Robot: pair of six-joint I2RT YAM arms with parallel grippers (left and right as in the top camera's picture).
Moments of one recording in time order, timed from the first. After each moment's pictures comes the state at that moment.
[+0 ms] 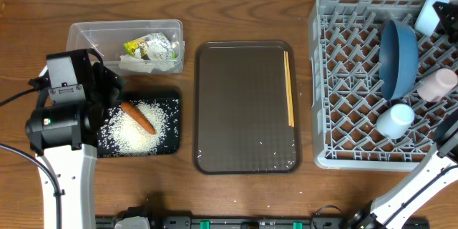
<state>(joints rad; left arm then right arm) 0.16 1.16 1.25 -1.08 -0.22 -0.80 -0.67 2.35 1.85 0.12 -1.29 0.71</state>
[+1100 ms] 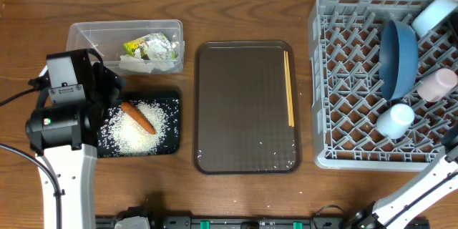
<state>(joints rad) 0.16 1.16 1.25 -1.08 -0.22 -0.80 -0.76 2.35 1.85 -0.03 -1.31 0.75</state>
